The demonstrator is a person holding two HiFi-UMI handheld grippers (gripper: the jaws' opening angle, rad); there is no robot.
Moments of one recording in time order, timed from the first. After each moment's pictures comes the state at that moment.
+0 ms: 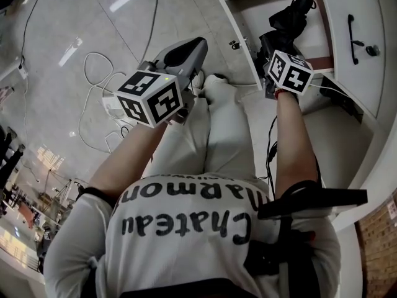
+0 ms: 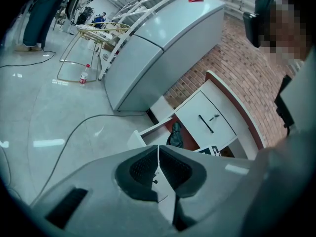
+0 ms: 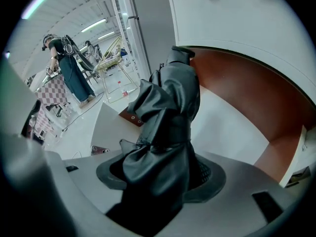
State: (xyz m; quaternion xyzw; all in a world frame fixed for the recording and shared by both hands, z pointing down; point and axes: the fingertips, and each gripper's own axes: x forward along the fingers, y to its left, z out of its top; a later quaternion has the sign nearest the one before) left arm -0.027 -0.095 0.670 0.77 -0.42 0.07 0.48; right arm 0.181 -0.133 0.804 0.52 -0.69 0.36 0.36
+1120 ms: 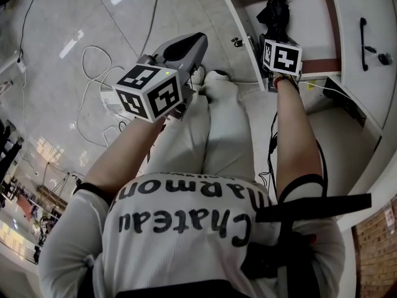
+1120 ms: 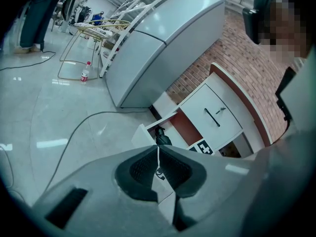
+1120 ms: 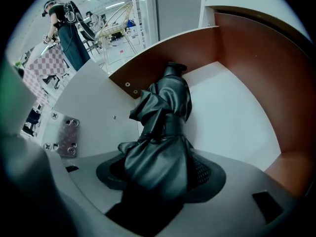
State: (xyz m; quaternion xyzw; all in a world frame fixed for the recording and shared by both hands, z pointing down) left arm -0.024 -0.093 0.700 0.76 -0.42 0.09 0.48; right arm 0.187 -0.120 0.869 0.46 -0.65 0.35 0.50
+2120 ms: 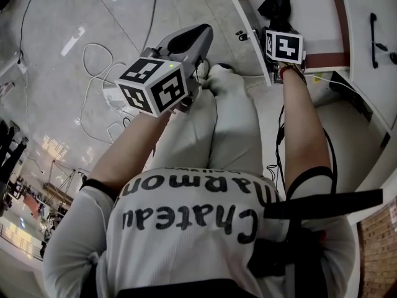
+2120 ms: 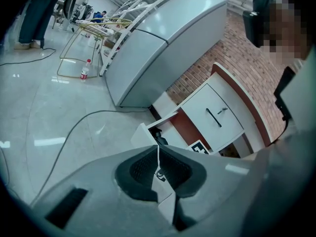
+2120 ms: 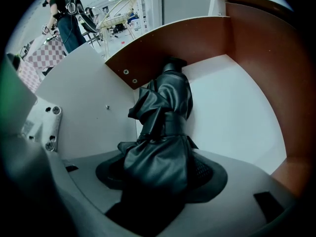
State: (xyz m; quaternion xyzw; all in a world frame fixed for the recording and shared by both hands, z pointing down) left arm -0.021 -0.098 0.710 0.76 -0.42 0.08 0.49; right arm 0.185 -0.117 0.890 0.44 -0.64 0.34 0.53
